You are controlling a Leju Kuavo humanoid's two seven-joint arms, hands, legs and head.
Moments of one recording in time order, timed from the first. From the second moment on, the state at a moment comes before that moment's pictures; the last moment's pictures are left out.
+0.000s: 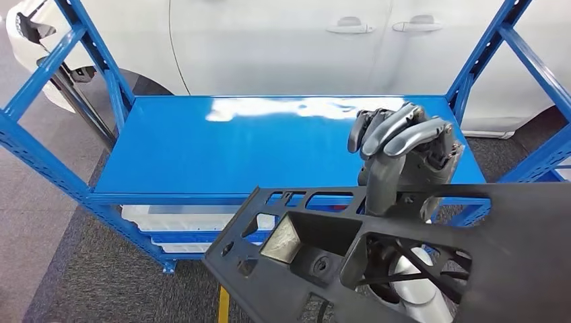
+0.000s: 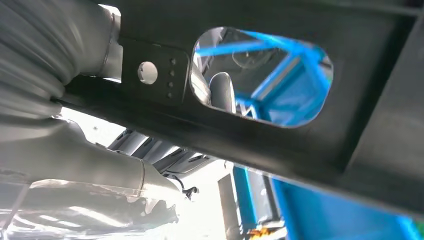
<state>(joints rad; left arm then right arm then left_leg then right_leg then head) -0.05 -0.01 0.43 -0.21 0.18 0.11 -0.58 -0.42 0.04 0.55 -2.05 0.02 -0.18 -0.55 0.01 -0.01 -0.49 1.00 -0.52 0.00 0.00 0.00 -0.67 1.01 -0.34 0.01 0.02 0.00</state>
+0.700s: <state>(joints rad) -0.03 -0.01 0.42 -0.21 0.11 0.19 -0.43 -0.40 0.03 0.51 -2.05 0.02 -0.16 -0.57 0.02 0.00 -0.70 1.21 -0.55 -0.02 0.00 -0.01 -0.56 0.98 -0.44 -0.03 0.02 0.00</state>
